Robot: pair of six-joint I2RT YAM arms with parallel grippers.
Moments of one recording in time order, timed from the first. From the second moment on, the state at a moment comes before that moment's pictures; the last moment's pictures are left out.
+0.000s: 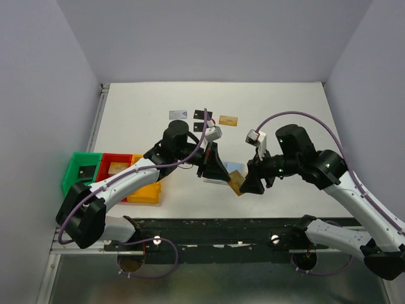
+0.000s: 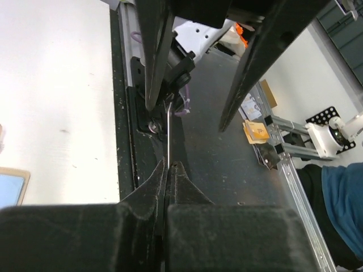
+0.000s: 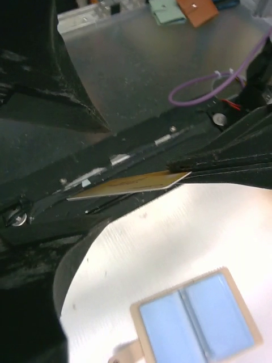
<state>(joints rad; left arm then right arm) -0.71 1.33 0.88 0.26 1.18 -0.42 0.69 1.00 1.15 -0.93 -0.59 0.04</state>
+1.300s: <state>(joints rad) -0.50 1.68 1.01 0.36 0.42 -0.82 0.69 0.49 0.73 -0.55 0.23 0.38</state>
